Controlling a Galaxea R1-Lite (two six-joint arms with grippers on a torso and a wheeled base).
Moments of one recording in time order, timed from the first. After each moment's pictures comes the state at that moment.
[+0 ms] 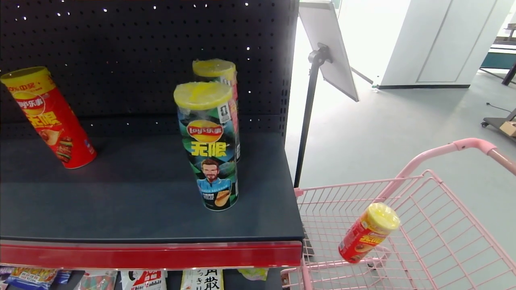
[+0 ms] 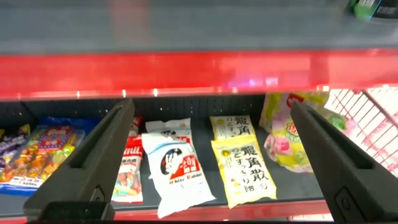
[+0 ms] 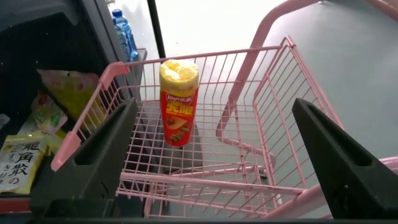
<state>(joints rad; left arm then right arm) 0.00 0.00 0.00 0.00 -0.03 -0.01 0.00 0.00 0.00 0.00 0.01 0.00</state>
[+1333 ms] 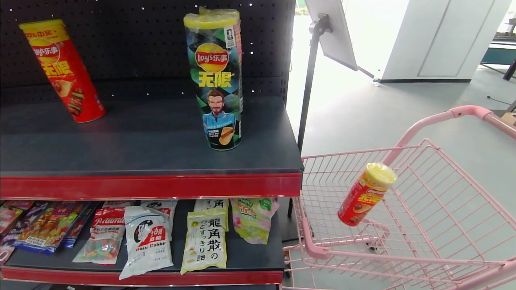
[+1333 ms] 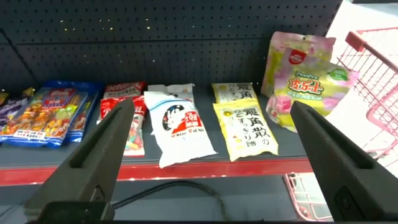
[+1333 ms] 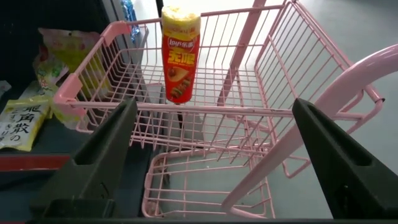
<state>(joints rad) 0.00 0.00 0.00 0.00 -0.03 -0.01 0.00 0.00 0.00 0.00 0.01 0.00</state>
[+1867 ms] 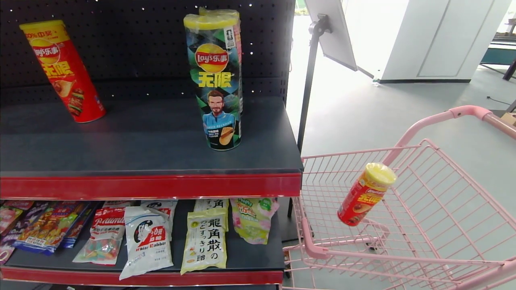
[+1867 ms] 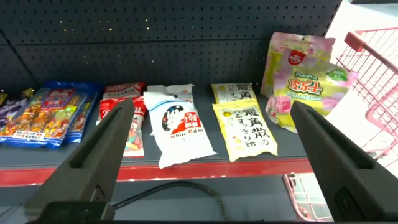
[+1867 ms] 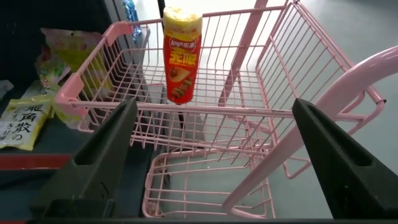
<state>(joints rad) 0.00 0.00 0.00 0.00 -0.03 -0.01 0.00 0.00 0.00 0.00 0.03 0.00</state>
